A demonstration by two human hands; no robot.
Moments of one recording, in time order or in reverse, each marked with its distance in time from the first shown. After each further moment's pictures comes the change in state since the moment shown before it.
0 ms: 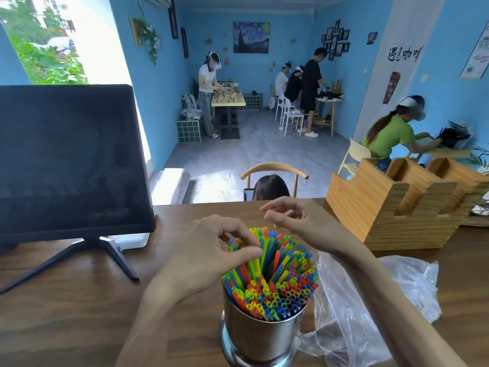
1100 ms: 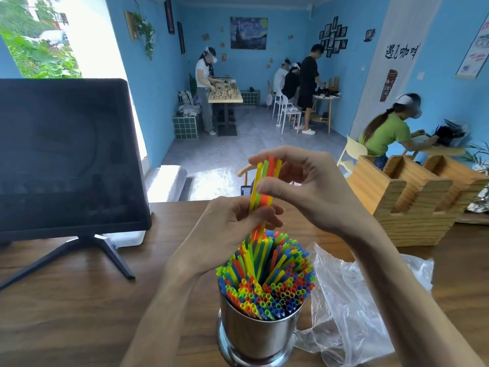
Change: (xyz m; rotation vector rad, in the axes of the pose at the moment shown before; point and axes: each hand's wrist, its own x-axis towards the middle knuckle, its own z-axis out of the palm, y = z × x) left_hand 0.027 0.025 0.011 -0.336 -0.082 0.088; right_hand -0.011 -0.079 -0.016 0.126 0.185 -0.448
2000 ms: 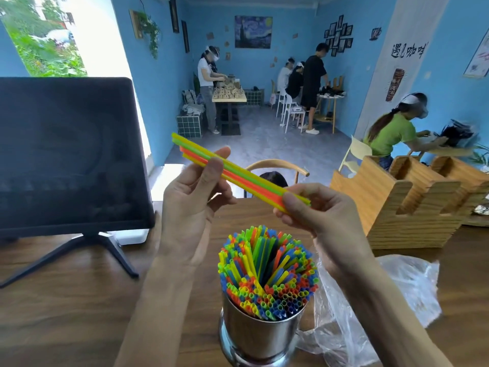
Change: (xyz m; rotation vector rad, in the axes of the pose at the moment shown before) left_hand -0.002 0.015 -0.012 -0.702 0.514 0.093; right_hand -0.044 0.016 0.019 0.585 0.318 0.354
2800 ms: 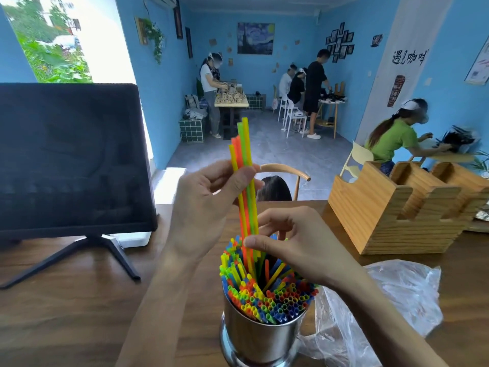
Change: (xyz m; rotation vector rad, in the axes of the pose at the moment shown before) left_hand -0.003 0.016 0.013 0.402 -0.110 0.108; right_hand -0.002 0.001 0.013 -0.794 -0.368 -0.079
